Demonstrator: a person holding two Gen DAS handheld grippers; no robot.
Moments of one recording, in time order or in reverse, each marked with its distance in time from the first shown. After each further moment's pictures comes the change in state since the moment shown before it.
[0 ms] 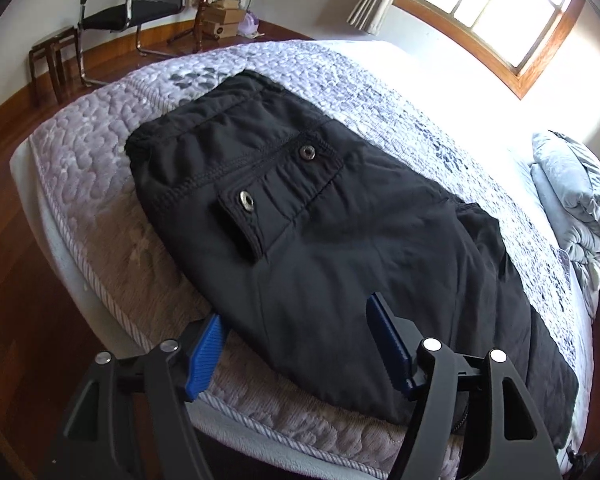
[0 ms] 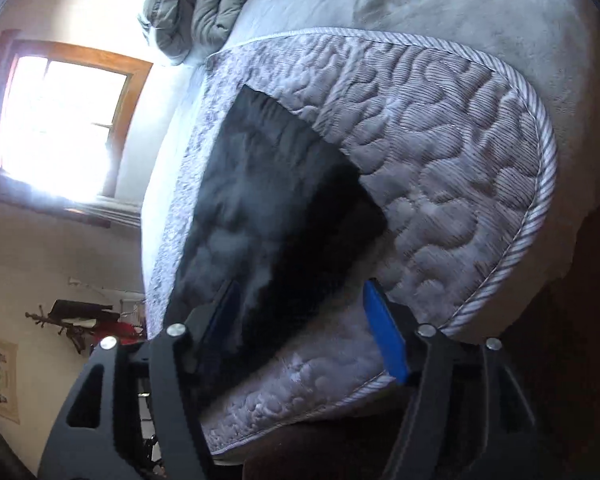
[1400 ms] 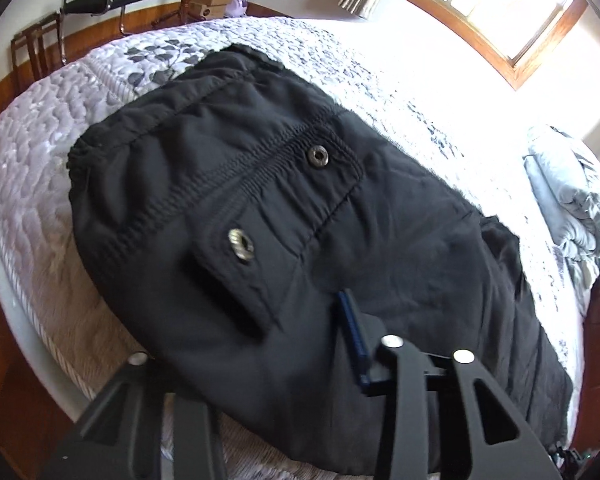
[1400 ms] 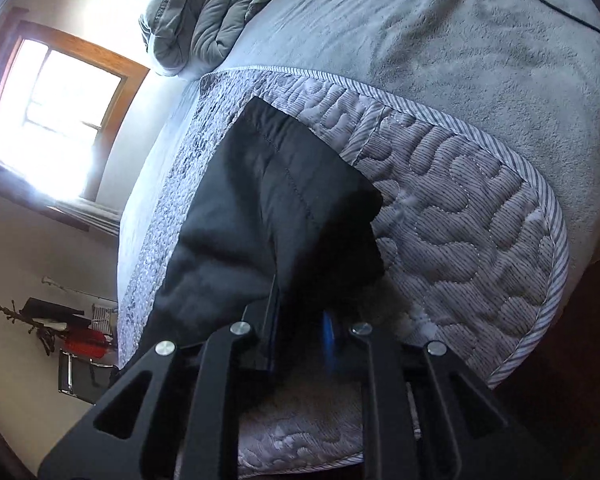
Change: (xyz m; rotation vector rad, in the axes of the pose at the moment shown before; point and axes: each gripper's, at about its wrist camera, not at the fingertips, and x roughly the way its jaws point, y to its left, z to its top) left arm 0.050 -0.024 0.018 0.005 0.051 -0.067; right arm 0.014 0.009 0.044 -0.082 -0.091 -0.056
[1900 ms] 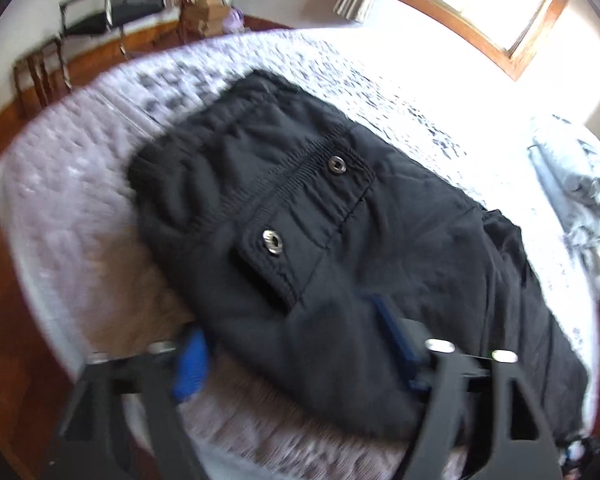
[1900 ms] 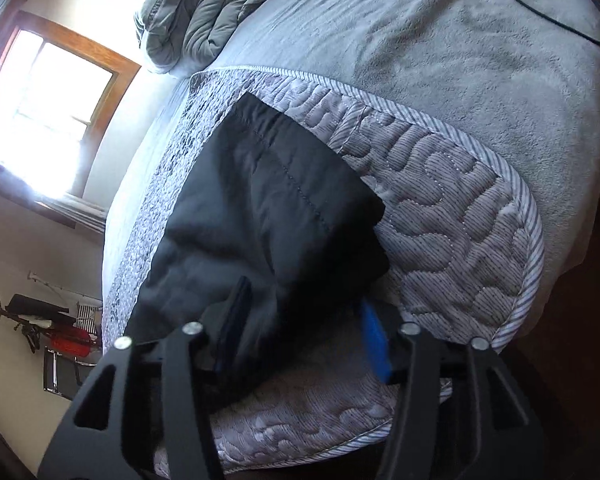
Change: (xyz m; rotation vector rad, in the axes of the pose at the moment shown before) left arm -0.029 0.001 -0.006 0.075 -0.049 0.102; right arm -0.011 -0.005 -0.009 -0.018 -0.019 -0.074
